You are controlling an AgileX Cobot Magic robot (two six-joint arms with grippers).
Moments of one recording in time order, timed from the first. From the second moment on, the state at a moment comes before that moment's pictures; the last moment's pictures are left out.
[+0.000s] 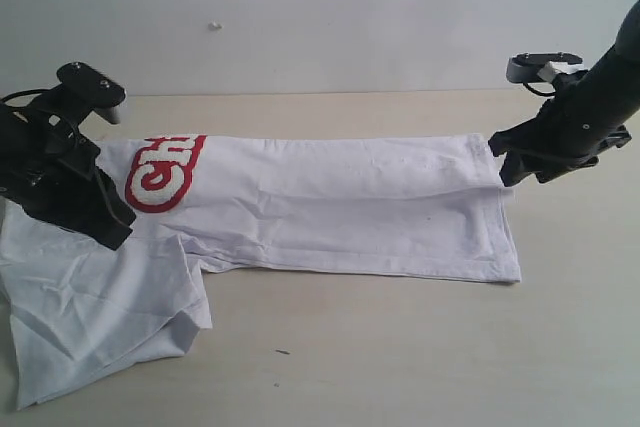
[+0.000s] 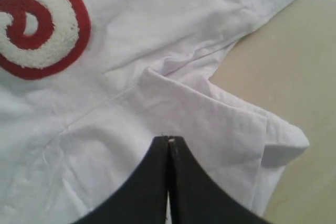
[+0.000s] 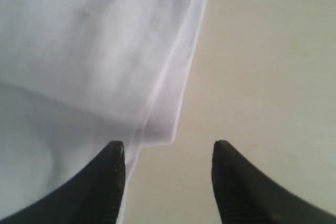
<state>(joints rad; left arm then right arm) -0.26 1.62 -0.94 -0.42 0.60 0.83 -0.16 2.09 -1.41 0.33 0.72 -0.44</state>
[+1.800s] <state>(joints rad) -0.26 1.62 -0.94 -0.46 0.60 0.84 -0.17 2.00 -1.48 0.75 0.85 -0.74</state>
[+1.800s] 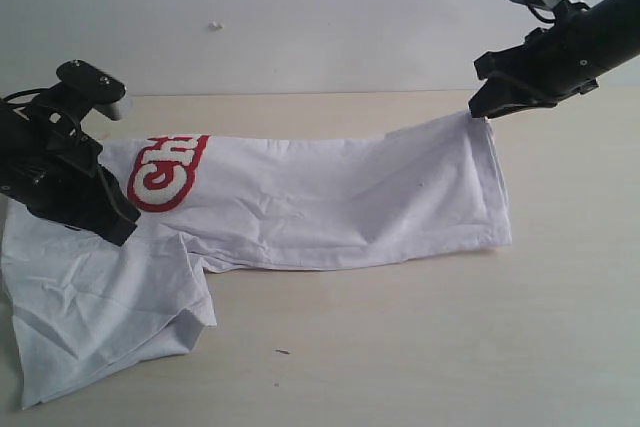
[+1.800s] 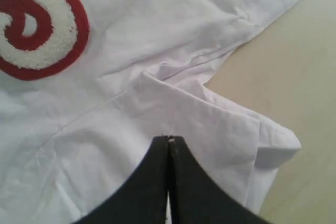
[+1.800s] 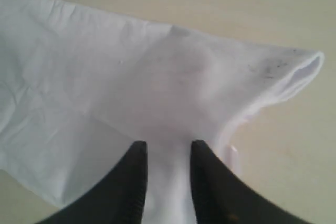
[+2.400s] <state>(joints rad) -0.26 1.62 -0.94 -0.50 0.62 0.86 -0.17 2.13 -1.48 0.33 0.84 -0.35</state>
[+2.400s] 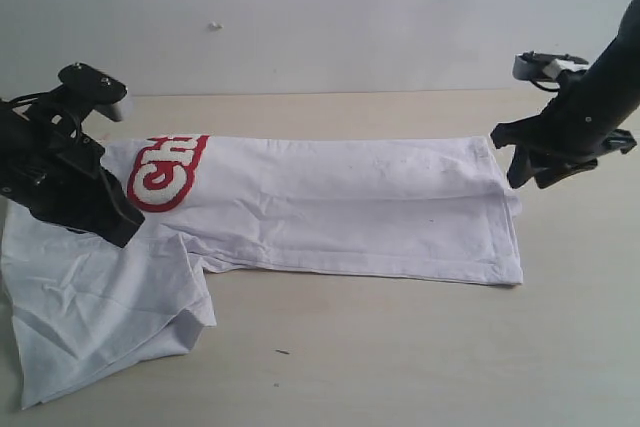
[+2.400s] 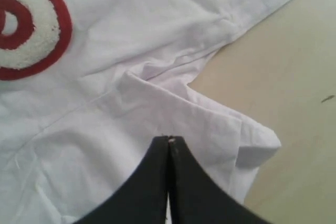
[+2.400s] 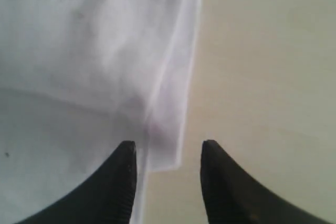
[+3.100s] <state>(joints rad) -0.47 1.67 -0.89 -0.22 0.72 0.60 -0.17 2.04 -1.56 0.60 0.91 -0.58</state>
